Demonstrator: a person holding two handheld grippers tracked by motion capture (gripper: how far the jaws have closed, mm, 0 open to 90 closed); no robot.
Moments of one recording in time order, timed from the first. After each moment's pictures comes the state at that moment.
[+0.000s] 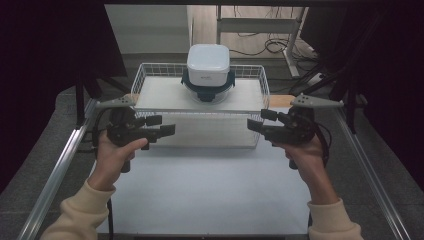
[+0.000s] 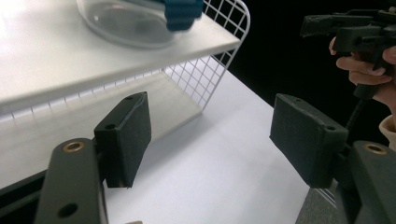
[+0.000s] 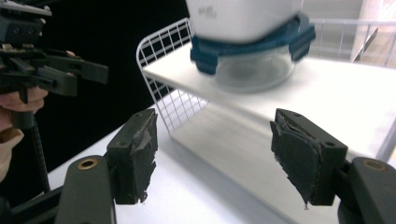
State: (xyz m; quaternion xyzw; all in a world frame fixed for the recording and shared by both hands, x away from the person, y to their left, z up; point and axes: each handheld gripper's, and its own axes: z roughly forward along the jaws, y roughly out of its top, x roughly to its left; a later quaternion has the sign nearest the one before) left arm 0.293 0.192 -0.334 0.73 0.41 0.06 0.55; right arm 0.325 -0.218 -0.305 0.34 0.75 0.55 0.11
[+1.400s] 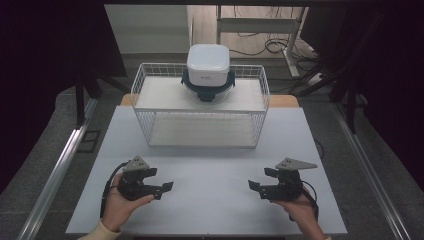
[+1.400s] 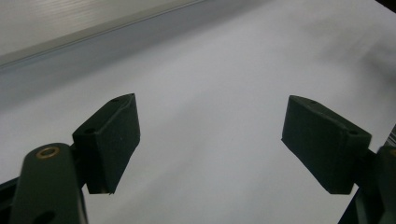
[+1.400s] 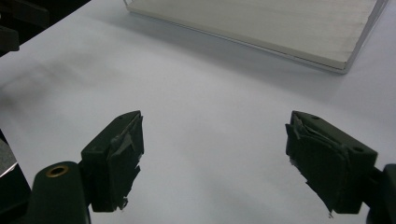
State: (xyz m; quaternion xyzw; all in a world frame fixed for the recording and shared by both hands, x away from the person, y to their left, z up) left arm 0.245 0.186 -0.473 0.79 0.44 0.08 0.42; right arm 0.278 -0.243 -0.460 0.39 0.80 0.44 0.10
